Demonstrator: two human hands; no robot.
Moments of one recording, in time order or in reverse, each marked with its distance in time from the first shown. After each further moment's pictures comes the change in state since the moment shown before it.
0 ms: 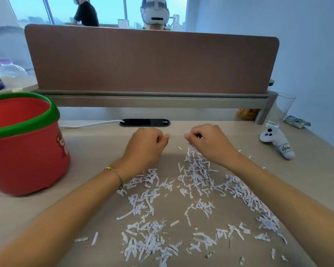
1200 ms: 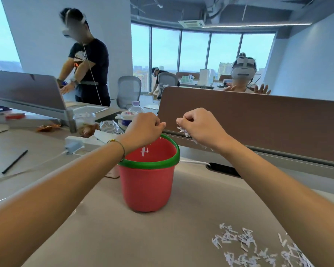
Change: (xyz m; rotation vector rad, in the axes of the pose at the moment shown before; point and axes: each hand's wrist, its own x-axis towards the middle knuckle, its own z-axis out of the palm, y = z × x) left_hand 0.005 -0.160 -0.254 0.278 0.243 -0.294; right_hand 0.149 -0.275 0.053 0.273 -0.012 -0.413
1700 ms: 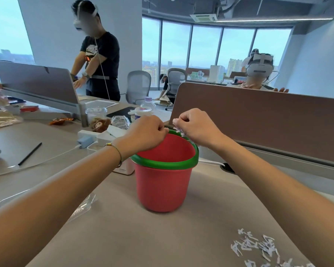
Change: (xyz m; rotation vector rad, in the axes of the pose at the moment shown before) left_hand -0.019 -0.040 -0.012 0.054 -0.094 -0.038; right_hand 0.031 -0.013 0.056 -0.022 -0.100 -0.003
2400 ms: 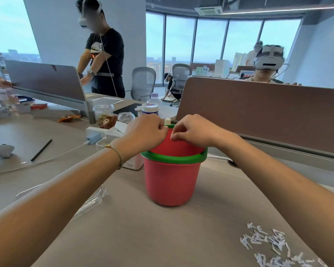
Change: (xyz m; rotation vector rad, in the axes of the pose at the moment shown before) left_hand -0.028 -0.004 -0.014 0.106 0.022 -0.099; right_hand -0.002 -0.013 0.011 -0.231 -0.347 -0.081
